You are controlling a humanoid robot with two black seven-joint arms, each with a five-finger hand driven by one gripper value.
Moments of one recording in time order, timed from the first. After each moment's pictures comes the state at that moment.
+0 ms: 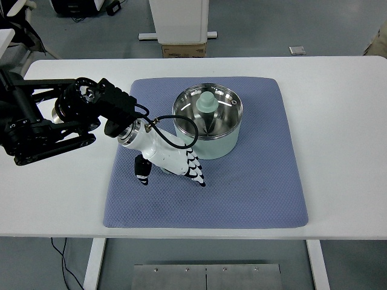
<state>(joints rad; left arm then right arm) -1.41 0.43 0.13 -1.26 1.90 -0.31 -0.61 0.01 0.00 0.56 0.08 -0.45 -0.03 0.05</state>
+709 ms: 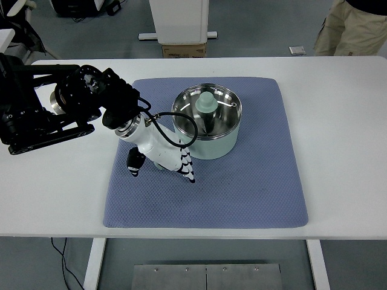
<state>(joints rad) -1.49 0.43 0.17 -1.29 1.97 -0.40 -0.61 0.01 0.00 0.56 0.08 -0.45 -0.03 0.05</state>
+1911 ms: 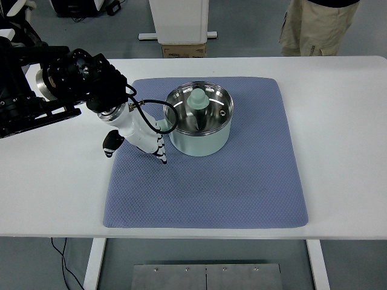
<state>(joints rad) -1.58 0.45 0.28 -1.21 2.05 -0.45 -0.61 0.01 0.00 0.56 0.08 -0.45 -0.03 0.05</state>
